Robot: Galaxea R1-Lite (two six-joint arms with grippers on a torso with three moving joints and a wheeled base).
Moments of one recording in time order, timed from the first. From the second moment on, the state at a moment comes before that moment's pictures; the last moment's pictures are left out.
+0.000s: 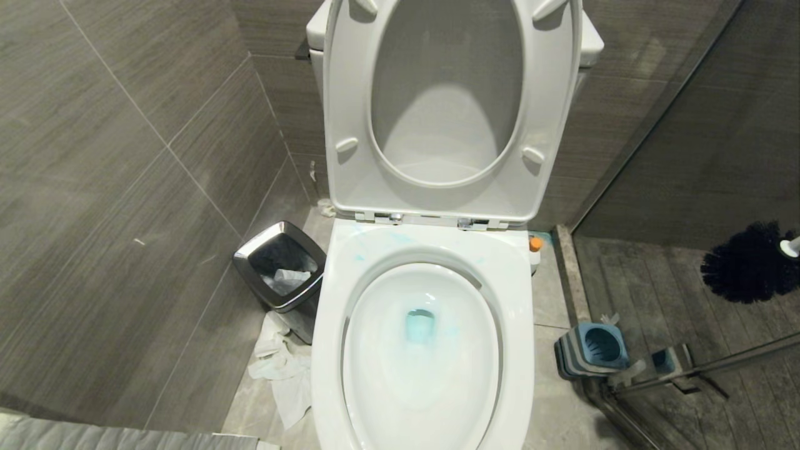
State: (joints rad) left arm 0.00 0.00 0.00 0.00 0.00 0.01; right arm -0.22 1.04 -1.46 0.49 0.16 -0.01
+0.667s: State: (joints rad) left arm 0.00 0.00 0.00 0.00 0.00 0.01; right arm 0.06 1.16 -1.45 0.43 -0.01 0.02
